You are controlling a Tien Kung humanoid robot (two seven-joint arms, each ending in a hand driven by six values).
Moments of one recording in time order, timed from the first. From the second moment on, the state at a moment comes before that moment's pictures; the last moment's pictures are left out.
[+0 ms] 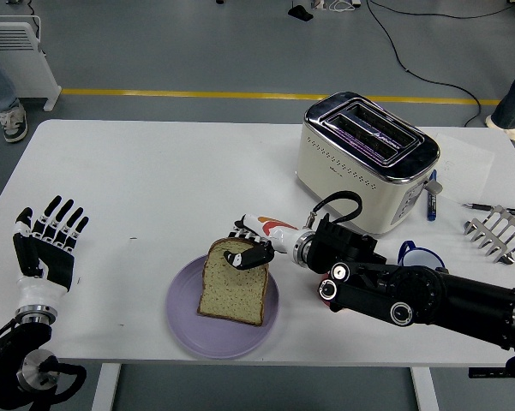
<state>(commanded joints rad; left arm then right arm) -0.05 0.00 -1.54 -1.10 0.65 -0.07 -0.34 0.99 -0.02 0.08 1.02 -1.05 -0.23 -0.21</state>
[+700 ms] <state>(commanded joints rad) -0.05 0.00 -1.56 -1.11 0.65 -0.07 -0.34 0.98 -0.06 0.19 1.10 -1.20 -0.36 -0.09</state>
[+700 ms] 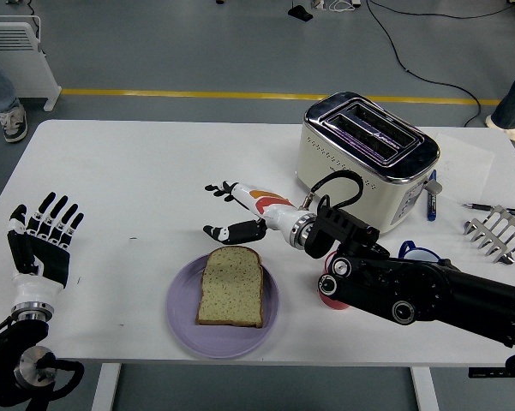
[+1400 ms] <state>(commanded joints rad) -0.05 0.00 -1.58 -1.12 0.65 -0.07 -0.35 0.66 -0.31 0.90 1.54 -0.68 -0.37 0.25</state>
